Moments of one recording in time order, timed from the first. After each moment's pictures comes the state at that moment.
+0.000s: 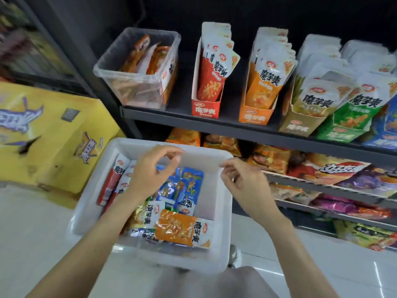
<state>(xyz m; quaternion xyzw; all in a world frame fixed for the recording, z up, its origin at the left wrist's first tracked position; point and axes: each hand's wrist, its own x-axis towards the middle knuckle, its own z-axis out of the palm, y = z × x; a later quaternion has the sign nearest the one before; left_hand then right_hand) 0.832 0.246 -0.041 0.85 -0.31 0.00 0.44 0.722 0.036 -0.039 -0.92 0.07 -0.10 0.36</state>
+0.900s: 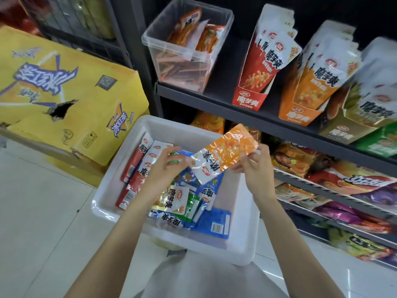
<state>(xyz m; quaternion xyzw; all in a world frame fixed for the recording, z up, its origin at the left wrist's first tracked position) 0.823 0.301 -0.093 0.74 0.03 -0.22 0.64 0.770 0.093 -0.062 -0.76 0.24 -0.09 0.59</state>
